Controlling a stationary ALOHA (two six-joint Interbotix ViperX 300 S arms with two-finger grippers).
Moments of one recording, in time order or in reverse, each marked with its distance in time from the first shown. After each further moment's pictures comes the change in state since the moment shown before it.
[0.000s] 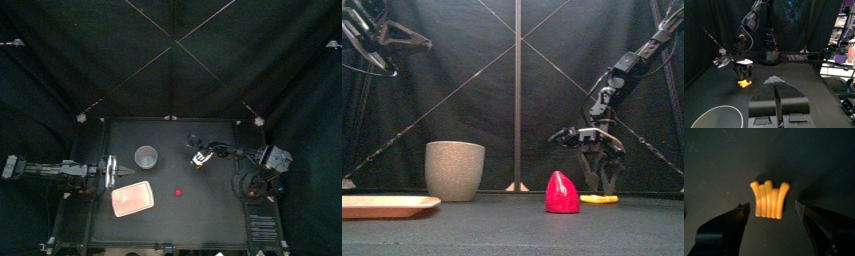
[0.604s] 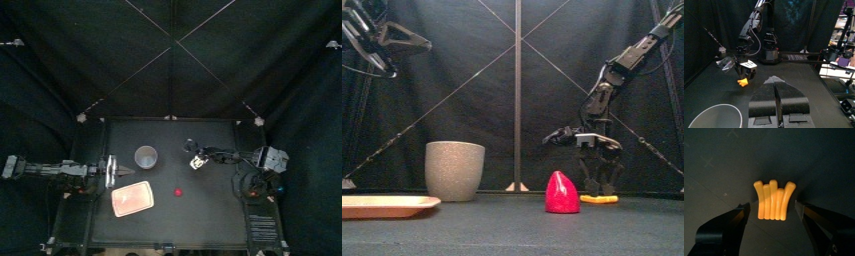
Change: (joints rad) left arm 0.000 0.000 0.003 -0.020 0.000 -0.002; right arm 0.117 0.023 -0.009 -0.216 -0.003 0.253
